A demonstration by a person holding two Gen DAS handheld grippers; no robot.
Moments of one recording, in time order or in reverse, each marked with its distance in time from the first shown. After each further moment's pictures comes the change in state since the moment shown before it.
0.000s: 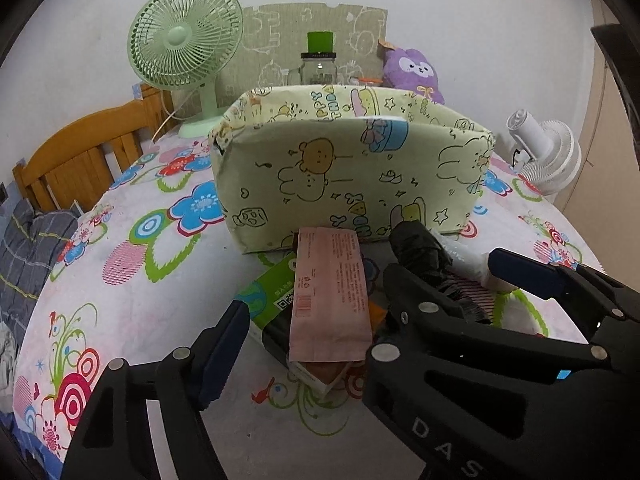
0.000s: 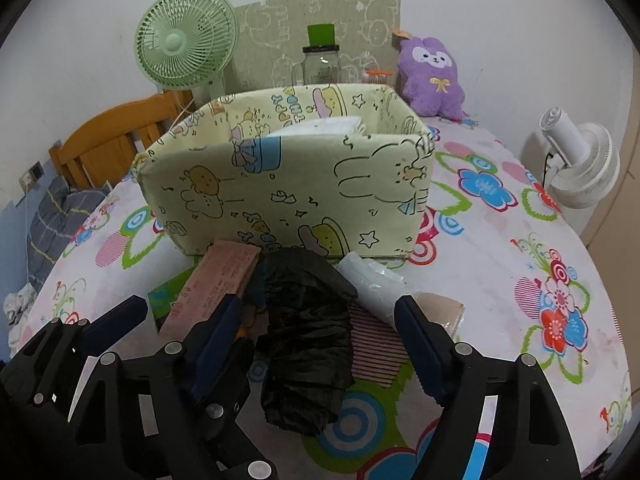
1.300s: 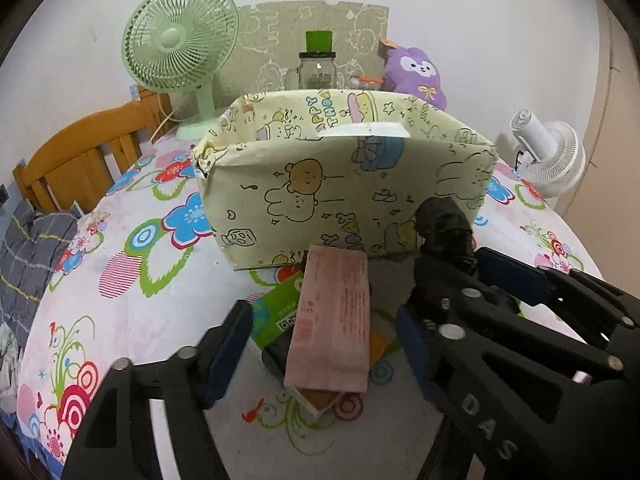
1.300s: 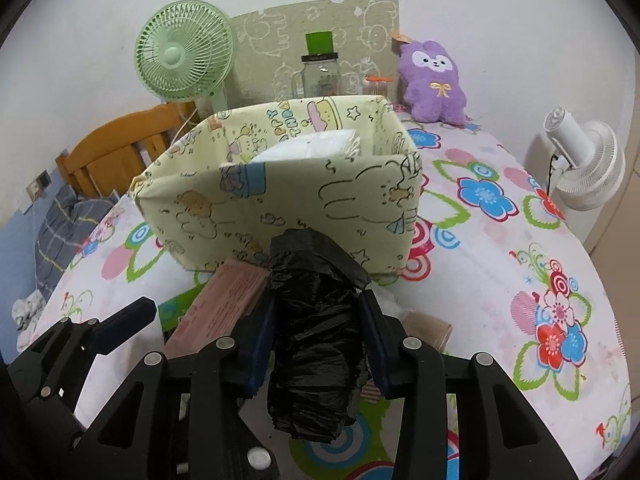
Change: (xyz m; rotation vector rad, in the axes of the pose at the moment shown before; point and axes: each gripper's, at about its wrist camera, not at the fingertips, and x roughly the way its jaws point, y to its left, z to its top) left arm 0.005 -0.007 0.018 -0.007 0.017 0.007; right arm -0.005 -0.013 0.011 0.015 -0.024 0.033
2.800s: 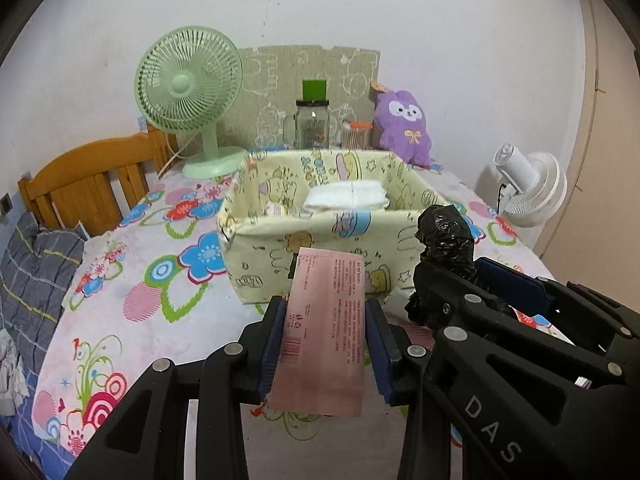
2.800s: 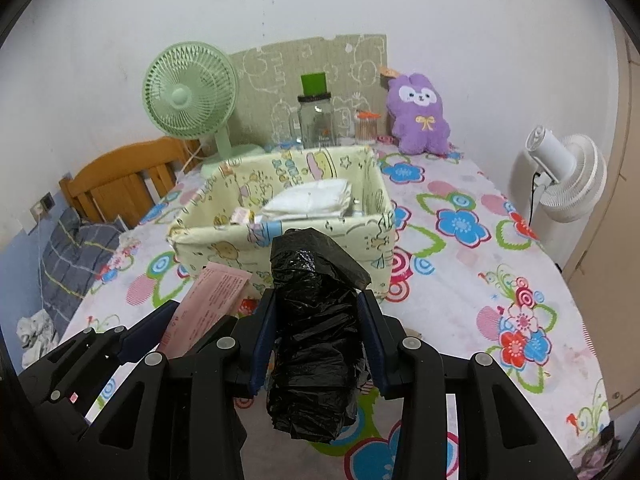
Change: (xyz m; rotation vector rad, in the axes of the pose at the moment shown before) left arm -0.060 -0.004 0.013 -0.006 -0.125 -0.021; right arm -0.058 0.005 0.013 0.024 -0.091 -0.012
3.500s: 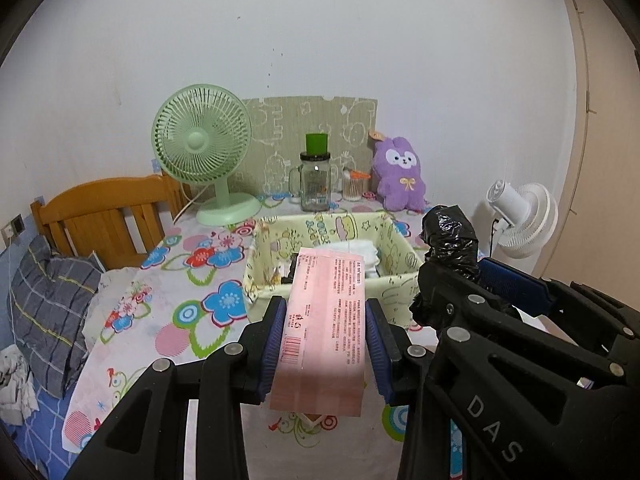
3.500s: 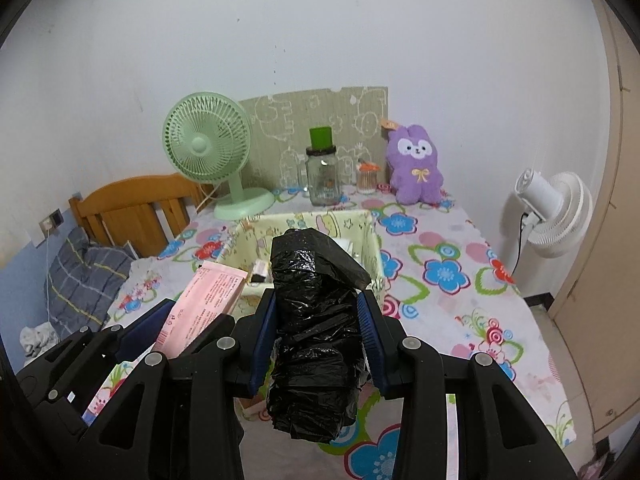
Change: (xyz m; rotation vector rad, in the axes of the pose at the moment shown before) left arm -0.057 -0.003 0.032 0.007 -0.119 0.016; right arm -0.061 0.010 0.030 -0.025 -0.117 -0.005
